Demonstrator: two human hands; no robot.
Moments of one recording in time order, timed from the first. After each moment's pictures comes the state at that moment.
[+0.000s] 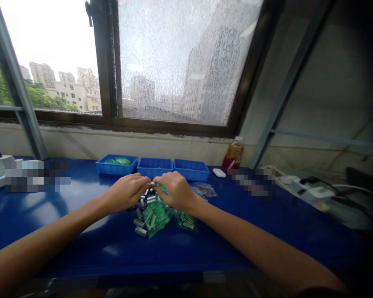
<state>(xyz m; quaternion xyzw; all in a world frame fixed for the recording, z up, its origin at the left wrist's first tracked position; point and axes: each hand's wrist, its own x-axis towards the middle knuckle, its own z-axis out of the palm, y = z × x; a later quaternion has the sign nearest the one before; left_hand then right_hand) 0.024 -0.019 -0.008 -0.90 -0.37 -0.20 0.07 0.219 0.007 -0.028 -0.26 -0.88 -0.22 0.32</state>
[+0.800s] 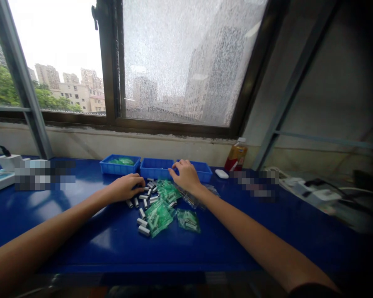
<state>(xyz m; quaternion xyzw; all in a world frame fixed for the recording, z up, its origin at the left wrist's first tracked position) -0.008 0.027 -0.038 -0.90 -0.41 -0.16 0.01 0.241 0.062 -0.028 -0.49 -0.79 -0.19 0.32</state>
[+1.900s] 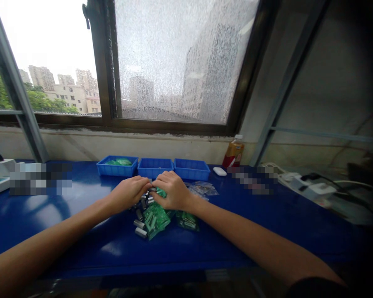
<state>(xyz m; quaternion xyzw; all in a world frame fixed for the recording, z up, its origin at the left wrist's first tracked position) 0.021 -0.001 -0.030 -0.89 -0.38 -0.22 0.07 0.213 0.011 -0.034 -0.23 -0.90 -0.17 0.32</state>
